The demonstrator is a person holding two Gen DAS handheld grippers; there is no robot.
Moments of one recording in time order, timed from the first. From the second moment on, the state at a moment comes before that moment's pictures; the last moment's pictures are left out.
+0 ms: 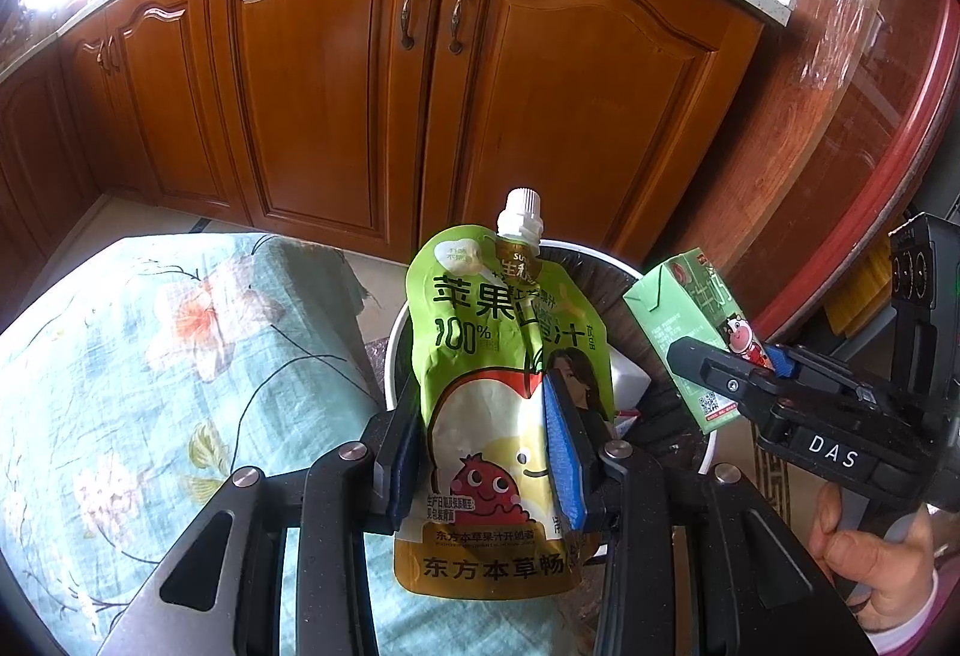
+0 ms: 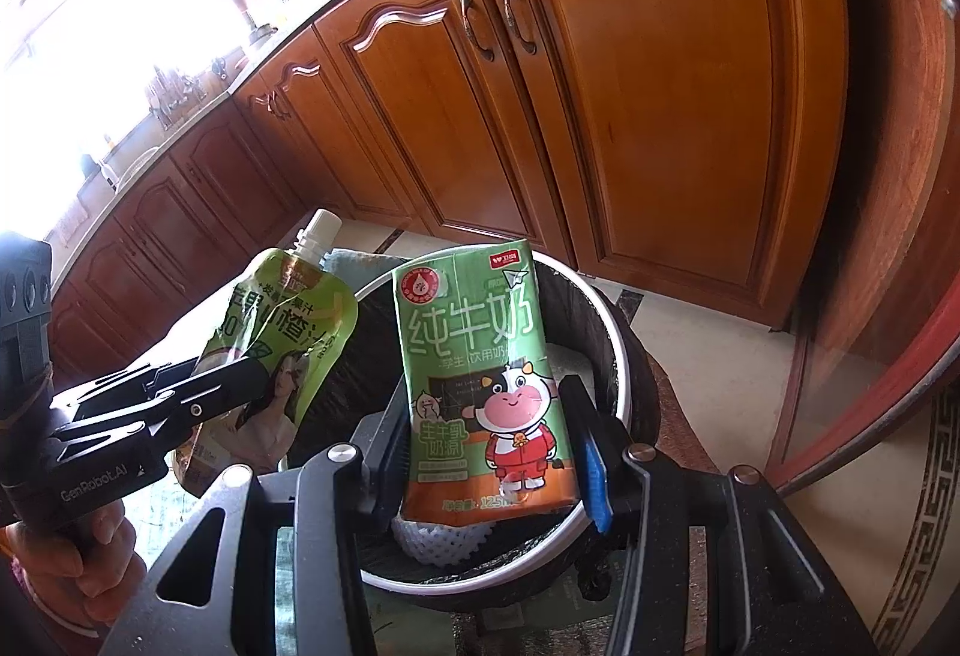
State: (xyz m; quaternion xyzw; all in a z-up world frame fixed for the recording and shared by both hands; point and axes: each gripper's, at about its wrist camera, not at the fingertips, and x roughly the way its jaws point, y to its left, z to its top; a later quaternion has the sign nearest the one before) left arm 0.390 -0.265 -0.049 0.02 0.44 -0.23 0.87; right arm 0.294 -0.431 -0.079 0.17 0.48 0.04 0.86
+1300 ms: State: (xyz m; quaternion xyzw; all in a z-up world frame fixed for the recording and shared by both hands) left arm 0.268 -0.169 -0.050 -0.04 0.40 -0.19 0.90; right arm 0.203 -0.390 -0.060 0.23 0.42 0.03 0.88
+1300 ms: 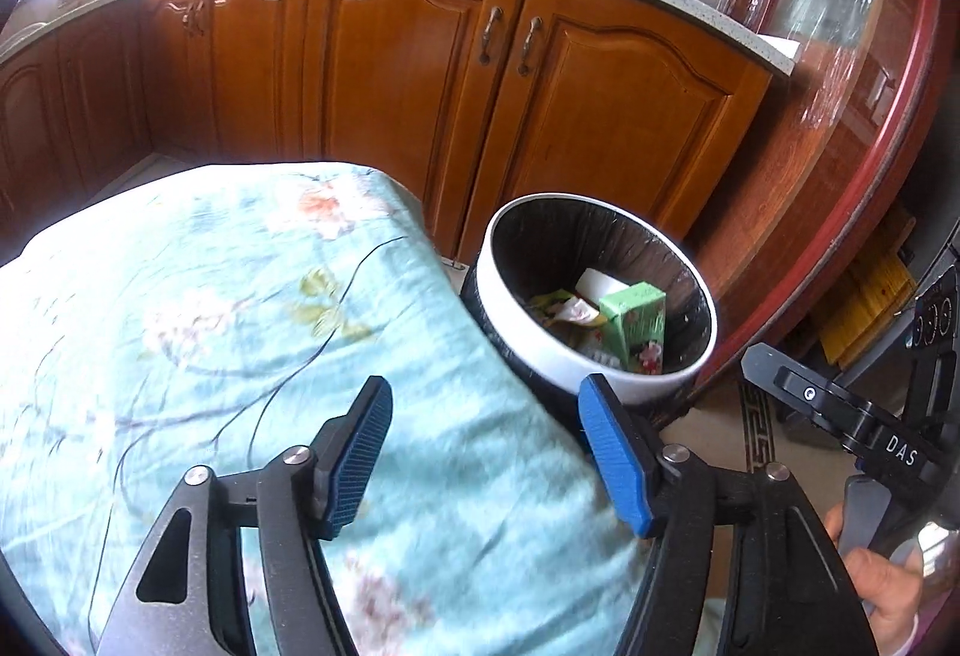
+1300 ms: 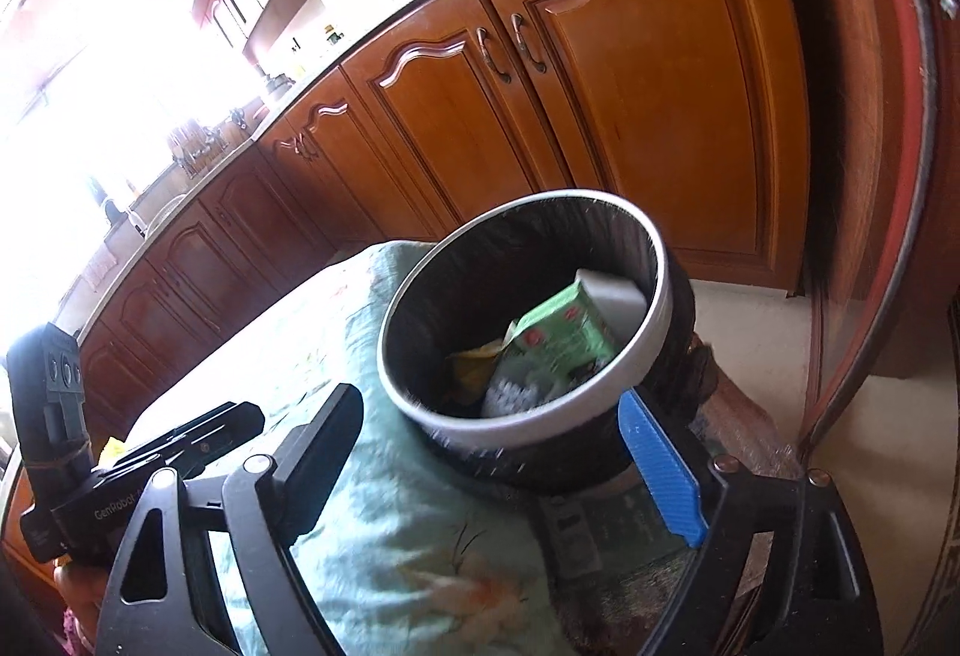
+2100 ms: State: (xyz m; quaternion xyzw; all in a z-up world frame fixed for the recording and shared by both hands) left arm 0.071 -0.098 -0.028 -0.02 0.18 -0.13 0.98; right arm 0.074 -0.309 0.022 0.08 0.23 -0.03 0.97
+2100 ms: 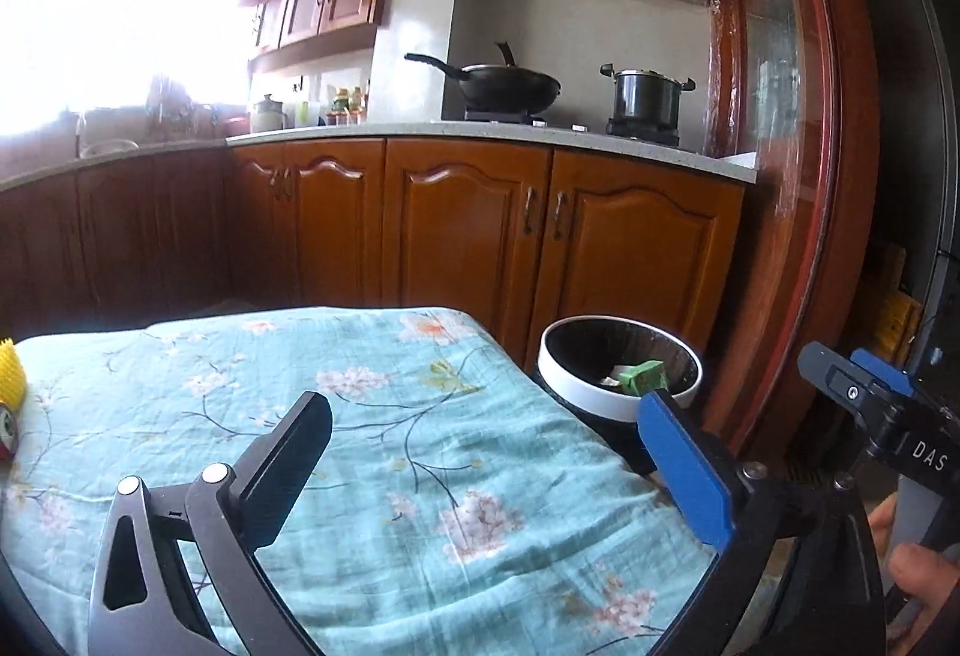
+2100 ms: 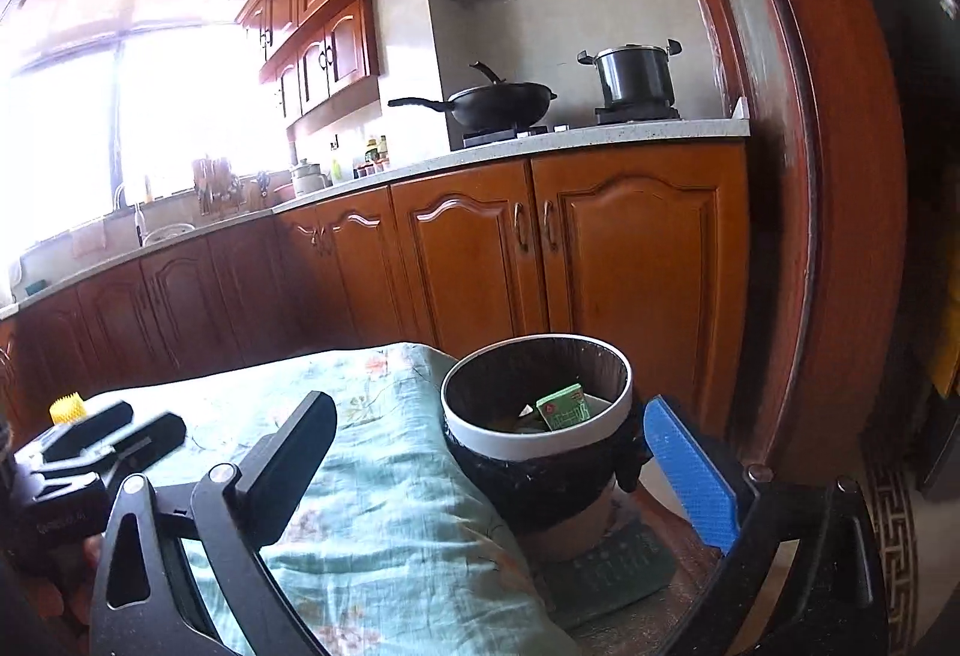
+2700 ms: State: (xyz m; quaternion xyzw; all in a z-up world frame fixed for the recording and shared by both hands) left arm 0.064 -0.113 -0.041 0.03 0.19 -0.11 0.97; right arm 0.055 -0.318 0.005 0.09 0.24 -0.05 0.96
